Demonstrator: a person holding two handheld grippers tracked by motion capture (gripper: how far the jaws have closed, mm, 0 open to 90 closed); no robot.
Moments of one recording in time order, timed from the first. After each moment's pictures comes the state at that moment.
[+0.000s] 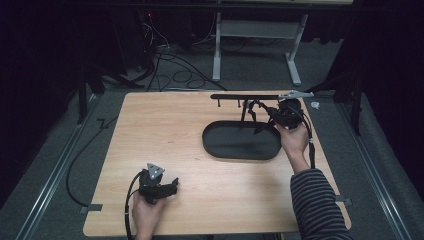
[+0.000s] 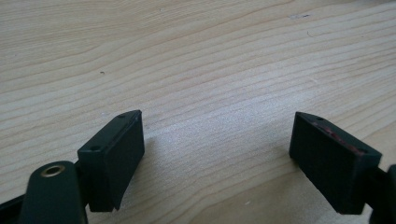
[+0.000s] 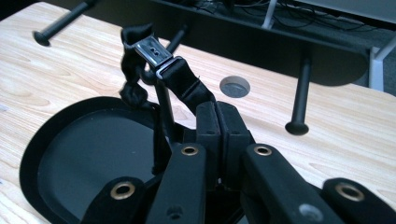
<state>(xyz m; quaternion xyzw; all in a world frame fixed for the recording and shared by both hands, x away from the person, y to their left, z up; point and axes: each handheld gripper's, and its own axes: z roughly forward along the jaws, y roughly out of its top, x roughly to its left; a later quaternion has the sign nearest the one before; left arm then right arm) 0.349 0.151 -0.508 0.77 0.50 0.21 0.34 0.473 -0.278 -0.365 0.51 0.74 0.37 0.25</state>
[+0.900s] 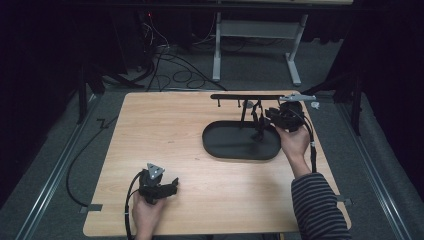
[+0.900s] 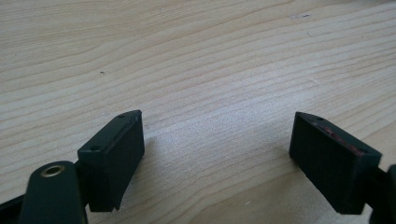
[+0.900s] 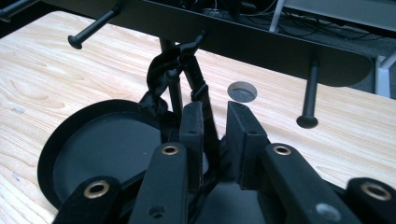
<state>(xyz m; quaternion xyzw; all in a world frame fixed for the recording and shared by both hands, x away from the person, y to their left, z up) 0.349 0.151 -0.508 0.77 0.50 0.21 0.34 0.461 -0.276 -0.361 0.50 0.73 0.39 0.26</state>
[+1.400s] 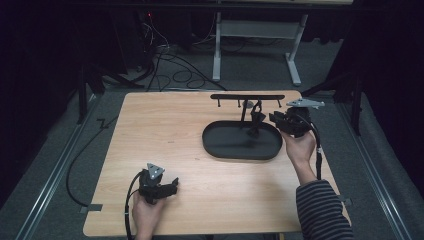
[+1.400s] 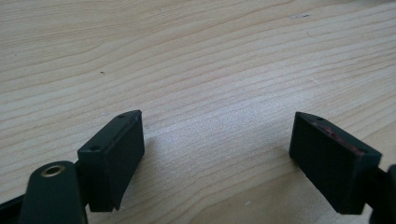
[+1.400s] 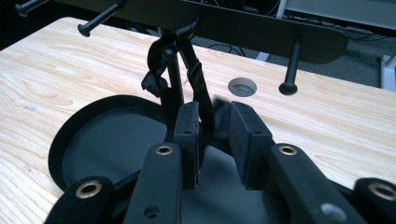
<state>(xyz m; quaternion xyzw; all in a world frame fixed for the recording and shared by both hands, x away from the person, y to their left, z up) 0.349 0.151 -0.508 0.77 0.50 0.21 0.34 0.443 -0.290 -0.365 0.50 0.73 0.40 0.25</state>
